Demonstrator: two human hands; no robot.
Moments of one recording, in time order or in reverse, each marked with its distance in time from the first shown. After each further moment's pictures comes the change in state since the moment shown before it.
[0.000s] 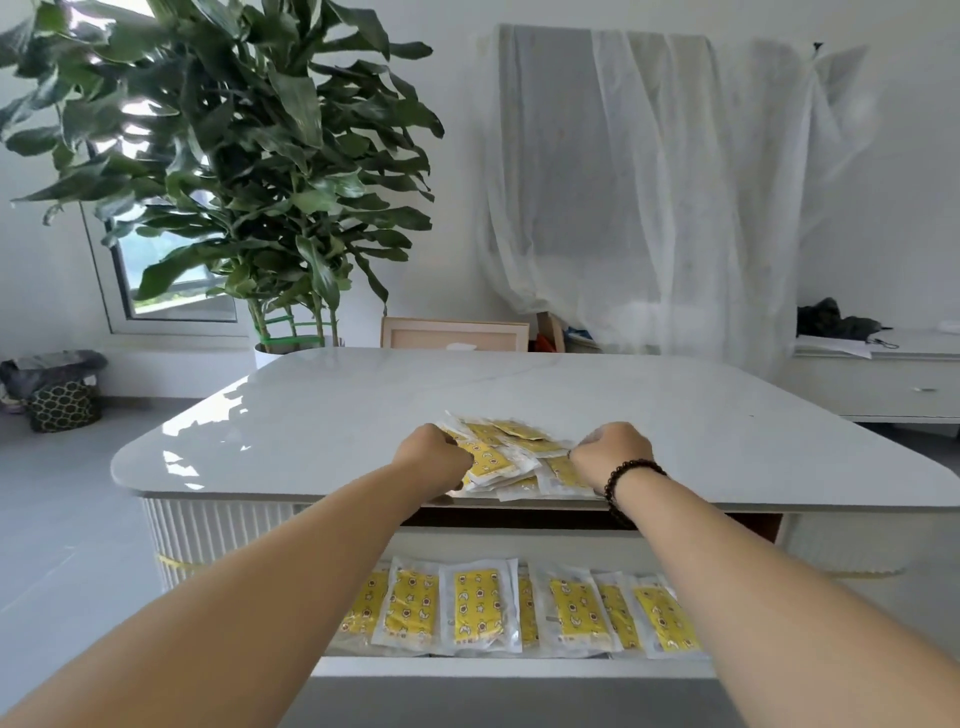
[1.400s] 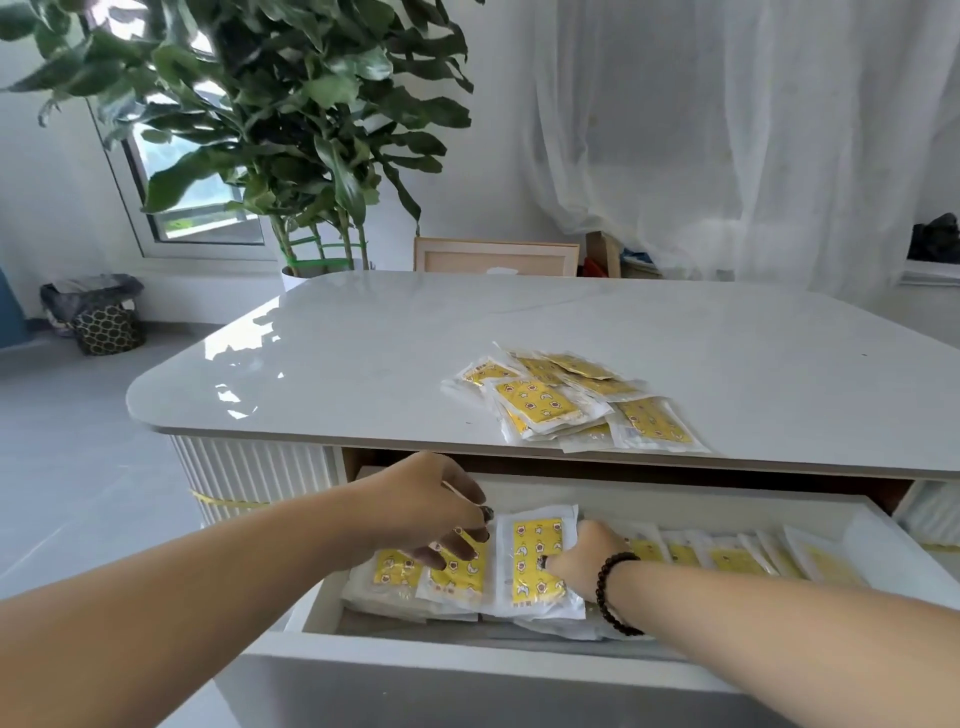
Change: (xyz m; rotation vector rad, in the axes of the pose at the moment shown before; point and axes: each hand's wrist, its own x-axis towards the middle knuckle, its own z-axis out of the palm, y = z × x) left_hand -0.019 -0.072 -0.024 0.061 -0.412 -0.114; right_hand -0.027 0.057 0.154 -0.193 -0.520 0.136
